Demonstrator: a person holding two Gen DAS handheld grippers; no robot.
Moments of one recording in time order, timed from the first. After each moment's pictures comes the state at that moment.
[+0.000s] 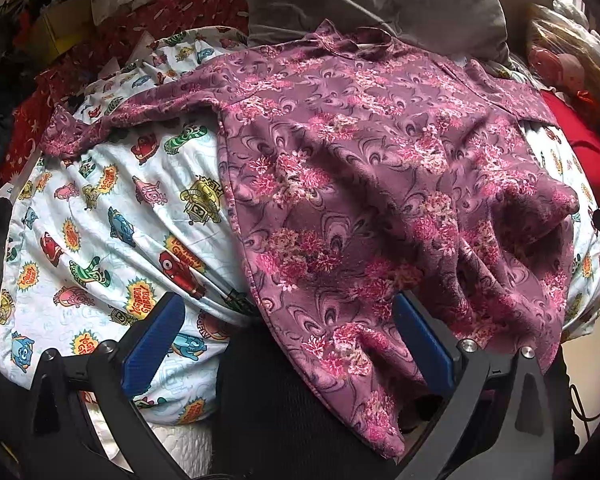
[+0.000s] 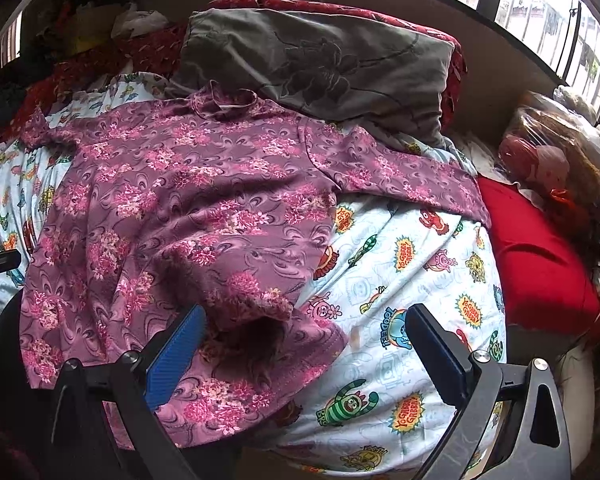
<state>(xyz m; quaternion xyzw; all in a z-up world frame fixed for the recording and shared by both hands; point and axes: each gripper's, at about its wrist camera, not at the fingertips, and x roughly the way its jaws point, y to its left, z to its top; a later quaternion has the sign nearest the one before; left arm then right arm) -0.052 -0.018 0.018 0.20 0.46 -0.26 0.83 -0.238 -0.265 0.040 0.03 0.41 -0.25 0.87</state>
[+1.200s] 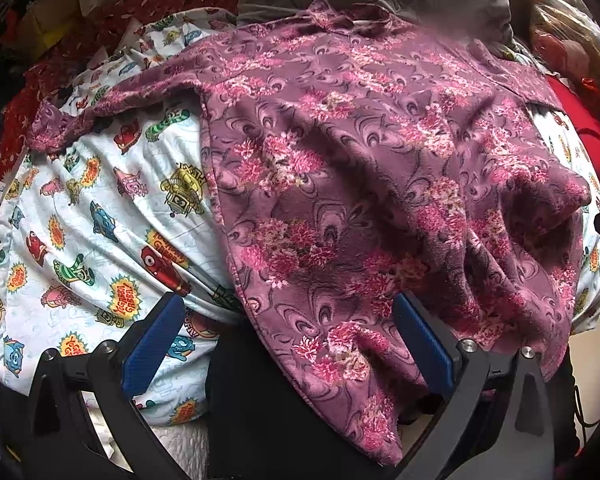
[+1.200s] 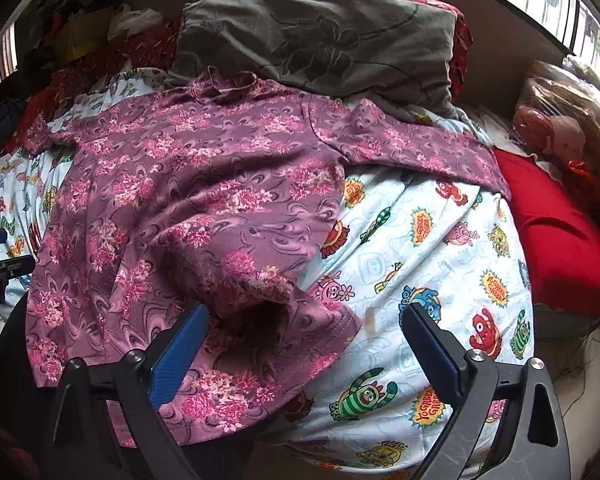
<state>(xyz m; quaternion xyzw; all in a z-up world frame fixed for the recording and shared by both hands) -0.043 -0.033 0.002 0.22 0.49 -0.26 0.81 -0.240 -0.281 0.018 0.08 0.43 -0.23 0.87</state>
